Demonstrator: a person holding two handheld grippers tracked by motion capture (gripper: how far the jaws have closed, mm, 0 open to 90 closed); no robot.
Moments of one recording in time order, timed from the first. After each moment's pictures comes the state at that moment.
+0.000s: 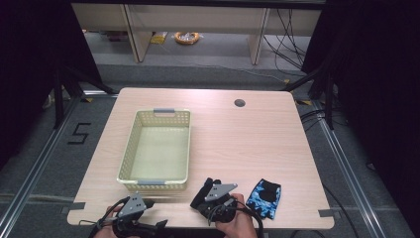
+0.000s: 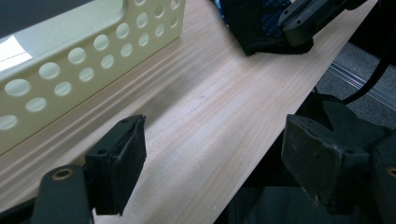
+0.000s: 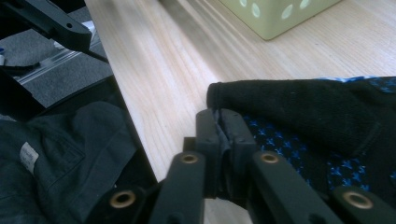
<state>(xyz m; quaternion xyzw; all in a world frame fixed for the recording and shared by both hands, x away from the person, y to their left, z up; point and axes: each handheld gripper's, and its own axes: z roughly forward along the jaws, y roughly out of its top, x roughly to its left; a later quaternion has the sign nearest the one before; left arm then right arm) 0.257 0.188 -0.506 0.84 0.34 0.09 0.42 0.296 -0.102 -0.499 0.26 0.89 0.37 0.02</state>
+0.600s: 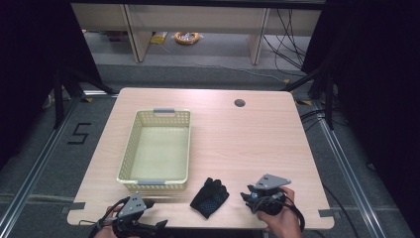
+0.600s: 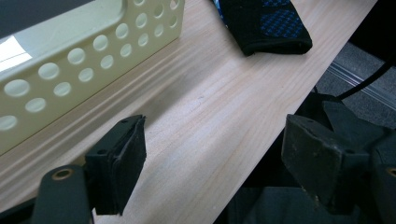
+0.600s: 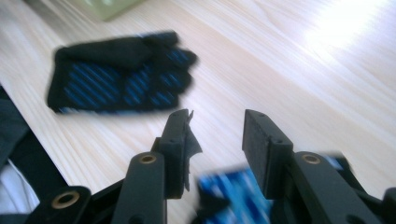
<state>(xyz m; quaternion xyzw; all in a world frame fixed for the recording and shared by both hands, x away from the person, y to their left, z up) 0.258 0.188 -0.505 0.84 0.33 0.09 0.42 0.301 -0.217 -0.468 0.36 0.85 0.35 0.14</state>
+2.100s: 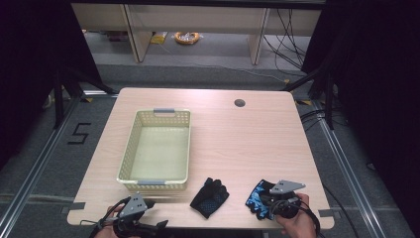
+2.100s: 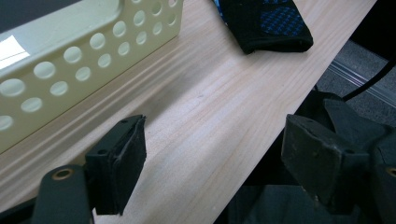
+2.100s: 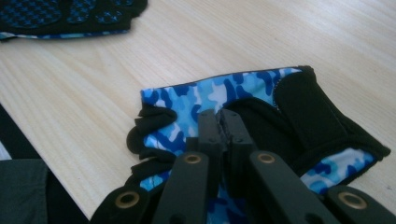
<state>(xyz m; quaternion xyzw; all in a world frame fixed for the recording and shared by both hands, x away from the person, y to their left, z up) 0.258 0.186 -0.507 0.84 0.34 0.09 0.42 0.298 -0.263 -0.496 0.39 0.86 0.32 0.13</state>
